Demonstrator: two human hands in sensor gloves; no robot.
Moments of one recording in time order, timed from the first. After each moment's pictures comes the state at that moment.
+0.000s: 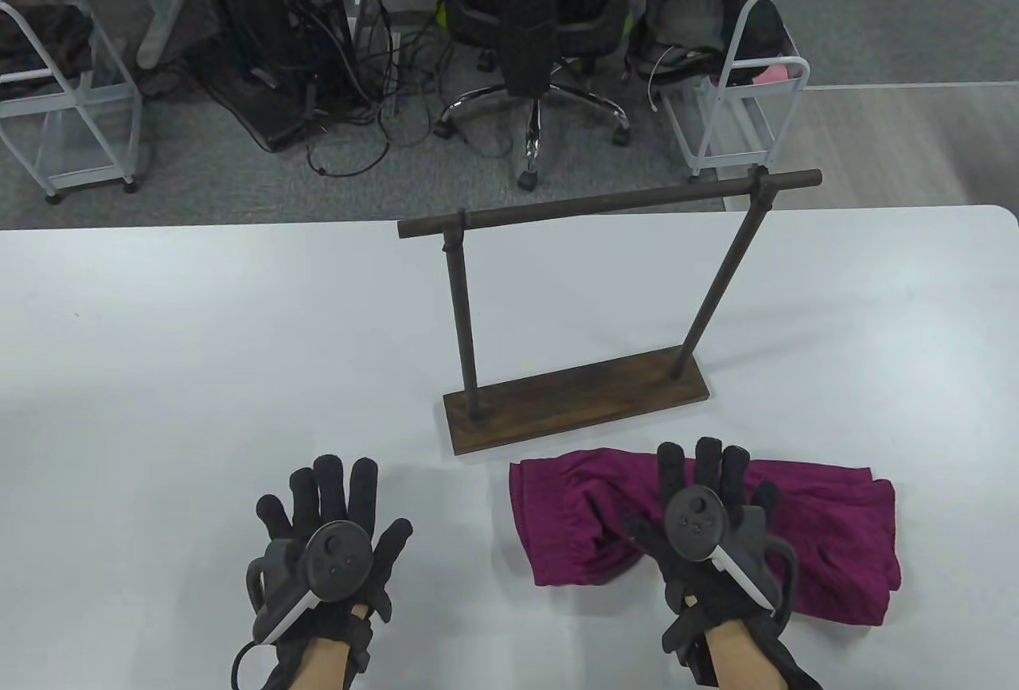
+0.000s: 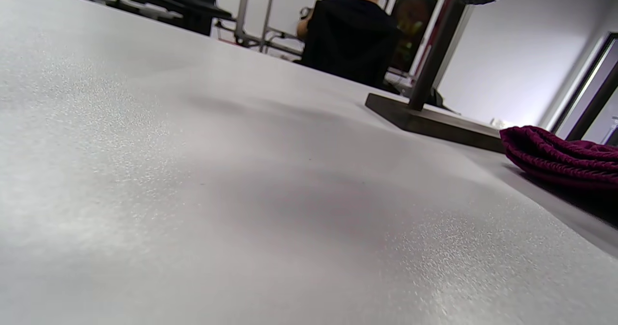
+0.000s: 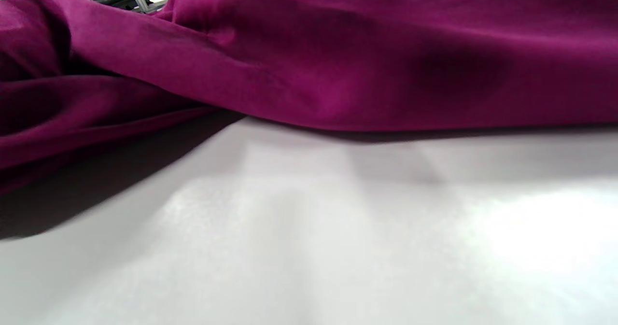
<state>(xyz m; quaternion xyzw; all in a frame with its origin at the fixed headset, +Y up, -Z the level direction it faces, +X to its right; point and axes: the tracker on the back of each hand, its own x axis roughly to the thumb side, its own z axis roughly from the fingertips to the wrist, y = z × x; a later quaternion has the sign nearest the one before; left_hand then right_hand) -0.219 -0.751 -0.176 -0.07 -0.06 0.16 0.98 0.188 -0.766 -0.193 -0.06 0.14 0.98 0.12</state>
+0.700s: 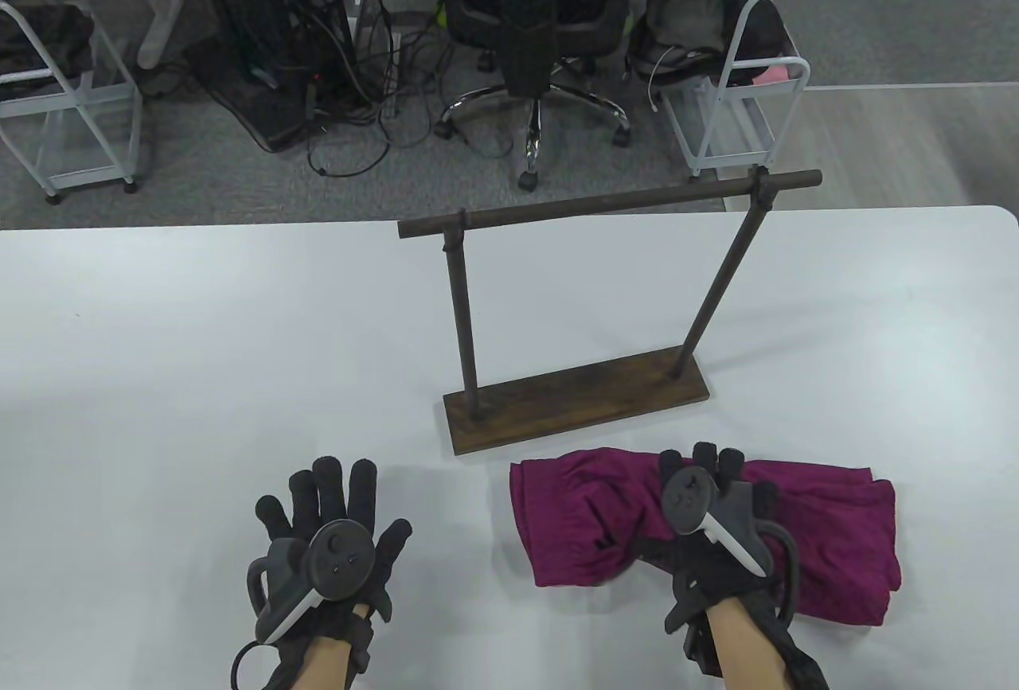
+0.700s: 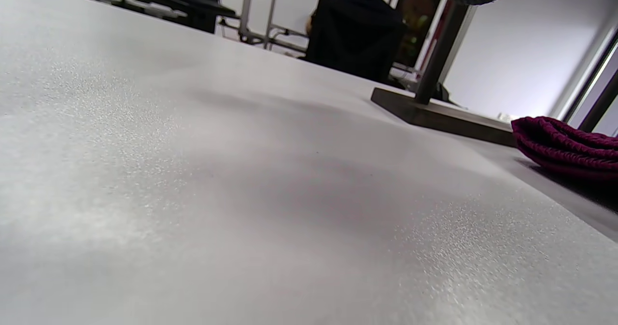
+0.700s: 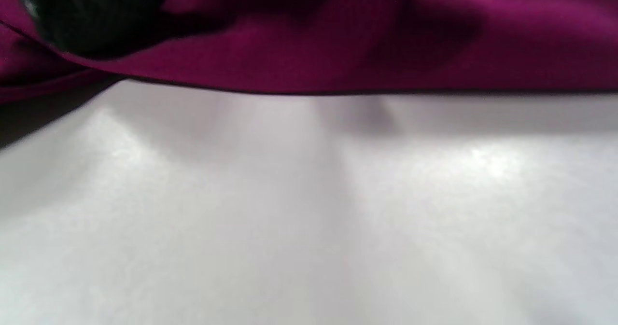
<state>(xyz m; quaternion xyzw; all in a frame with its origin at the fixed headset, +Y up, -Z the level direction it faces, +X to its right) -0.218 -0.752 -0.176 -0.07 -0.06 0.15 0.98 0.191 -0.785 -0.211 -0.09 0.25 0.96 0.08</state>
